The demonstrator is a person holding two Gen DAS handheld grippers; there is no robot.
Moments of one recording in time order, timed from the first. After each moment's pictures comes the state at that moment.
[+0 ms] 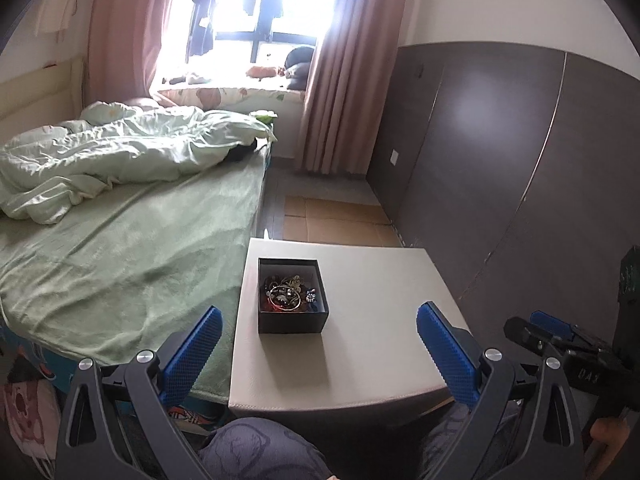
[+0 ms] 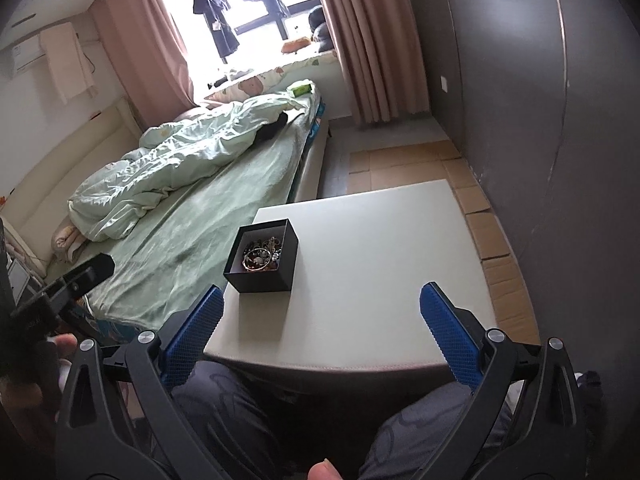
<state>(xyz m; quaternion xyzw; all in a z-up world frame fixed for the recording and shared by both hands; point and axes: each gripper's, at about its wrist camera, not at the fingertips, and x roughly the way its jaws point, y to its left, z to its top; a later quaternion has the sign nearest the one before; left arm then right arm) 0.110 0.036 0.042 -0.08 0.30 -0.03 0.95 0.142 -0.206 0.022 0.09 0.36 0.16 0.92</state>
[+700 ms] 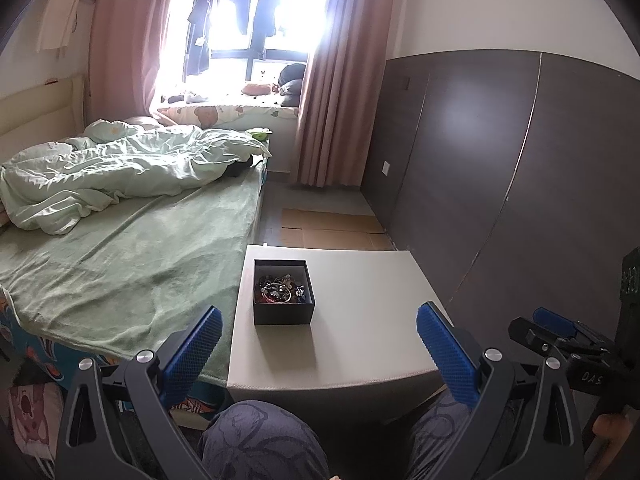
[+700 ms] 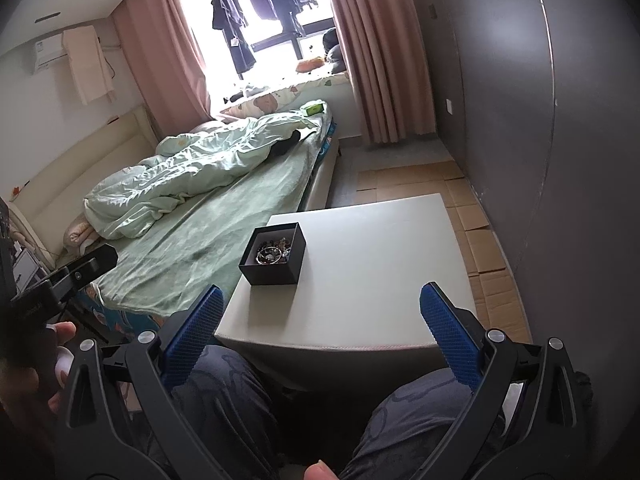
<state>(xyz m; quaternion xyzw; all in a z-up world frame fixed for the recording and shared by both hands) 0.056 0.016 0.058 -0.07 0.28 -0.03 0.96 0.089 -0.229 0.039 0.08 0.32 0.18 0.93</state>
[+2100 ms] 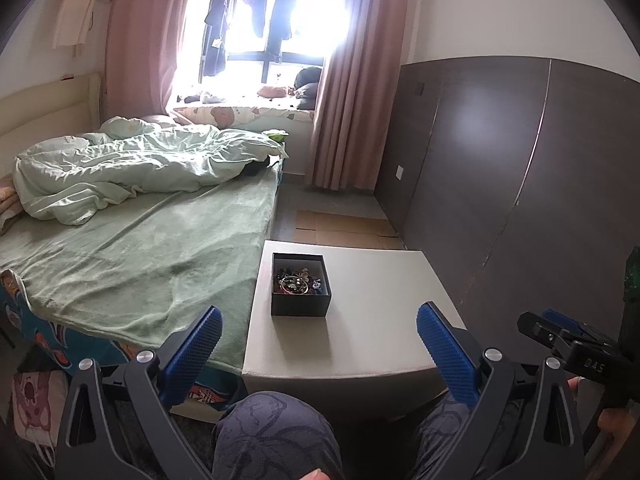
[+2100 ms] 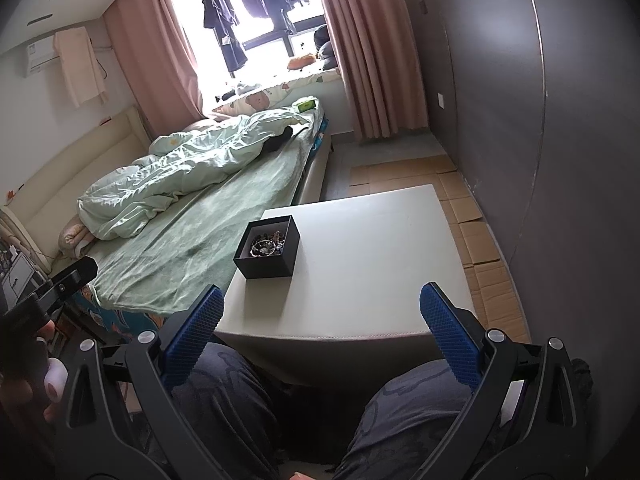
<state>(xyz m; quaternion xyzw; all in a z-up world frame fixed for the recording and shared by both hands) 0.034 0.031 0.051 -0.08 0.27 -0.01 0.96 0.085 -0.231 0.031 0.08 0.33 0.16 0.93</state>
